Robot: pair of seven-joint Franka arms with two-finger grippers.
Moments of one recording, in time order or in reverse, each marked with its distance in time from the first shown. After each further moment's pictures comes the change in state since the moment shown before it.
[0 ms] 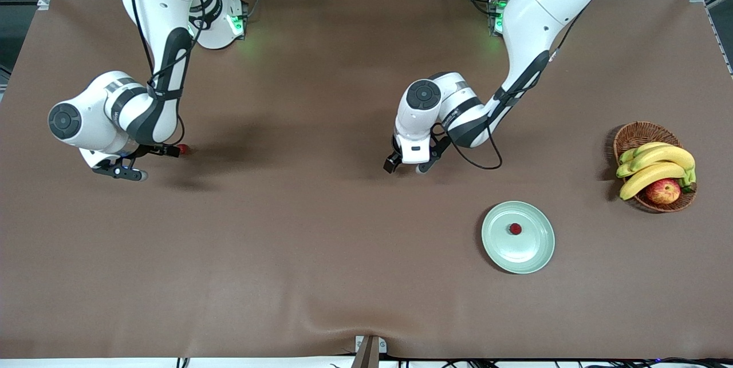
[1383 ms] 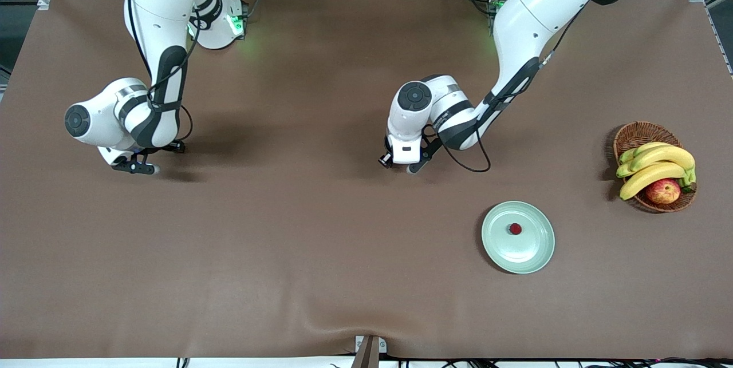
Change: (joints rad) left arm -0.029 0.043 0.000 0.040 0.024 0.001 0.003; right arm -0.126 0.005 0.146 -0.041 0.126 0.008 -0.176
